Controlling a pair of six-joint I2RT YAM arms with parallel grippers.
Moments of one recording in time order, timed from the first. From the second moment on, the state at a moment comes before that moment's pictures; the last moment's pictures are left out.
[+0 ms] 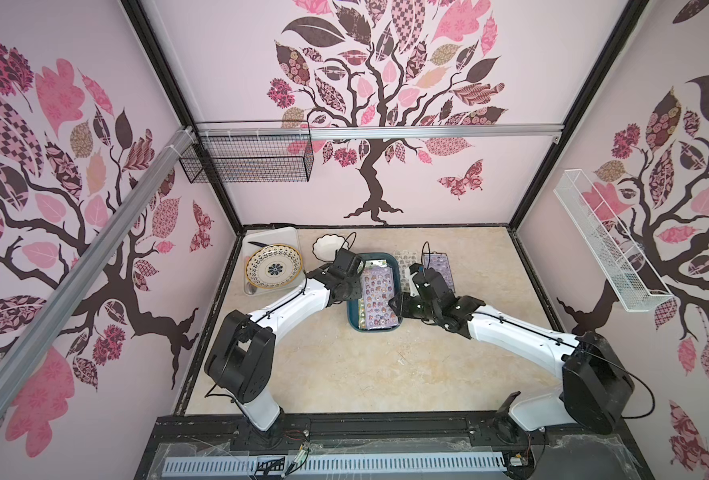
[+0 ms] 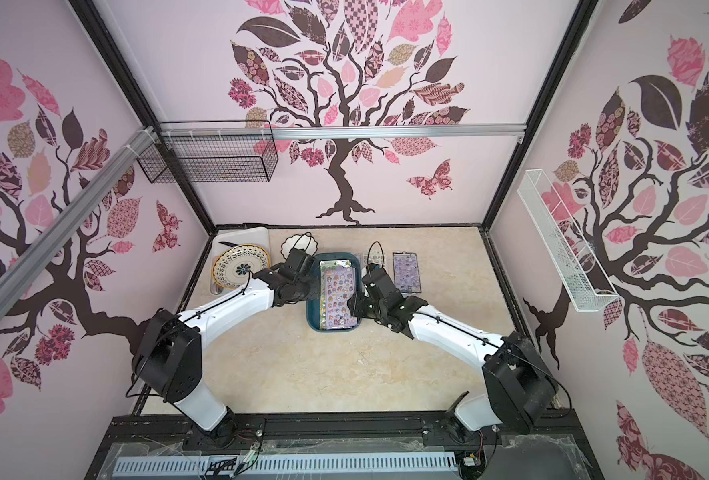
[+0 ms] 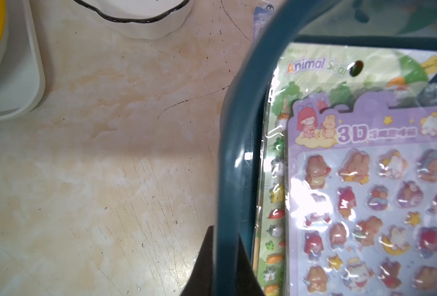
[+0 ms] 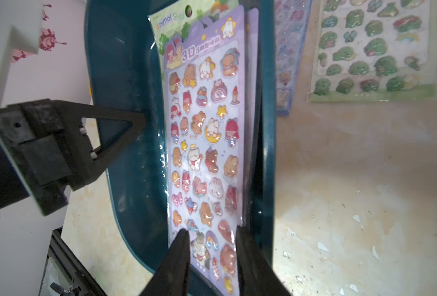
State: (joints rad) left arm -0.55 1.67 1.23 -0.56 -0.15 -0.53; right arm 0.70 1.43 0.94 -0.23 -0.08 0.72
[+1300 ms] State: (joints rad) left arm -0.56 1.67 1.23 -0.56 -0.14 -0.55; right arm 0.71 1.54 1.00 -0.27 -0.06 0.68
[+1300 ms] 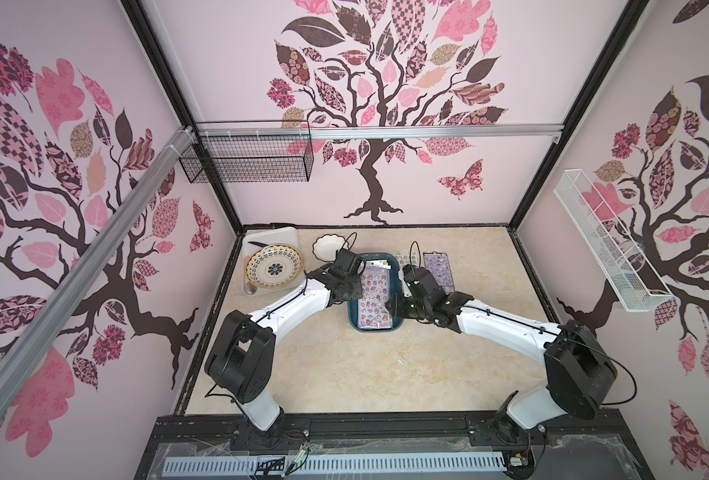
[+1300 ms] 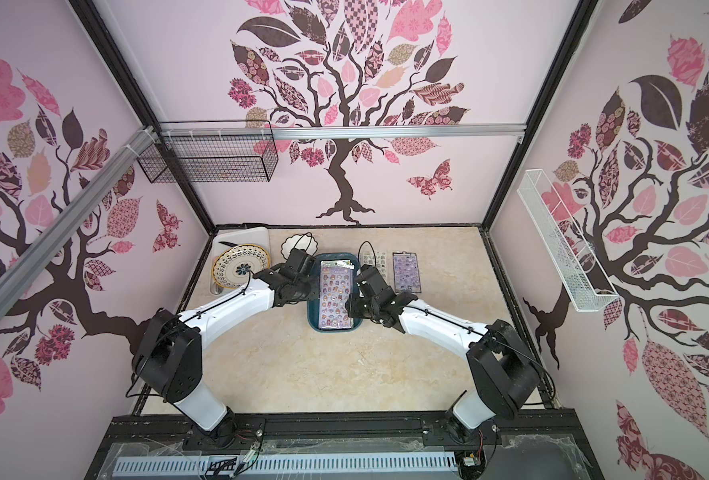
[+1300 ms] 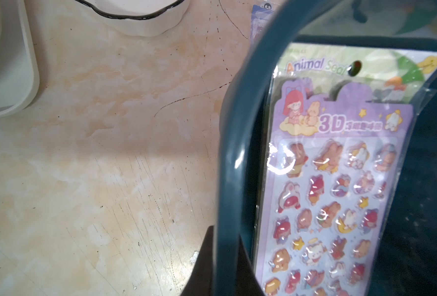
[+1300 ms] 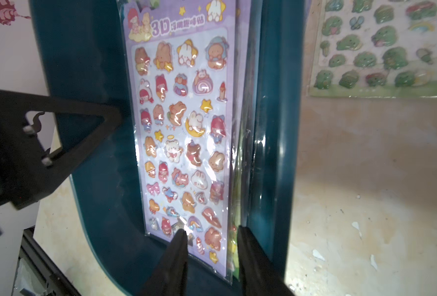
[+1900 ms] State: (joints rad) left arm -0.56 1.67 1.23 -0.56 -0.14 -0.55; right arm 0.73 1.65 1.09 -0.29 0.02 0.68
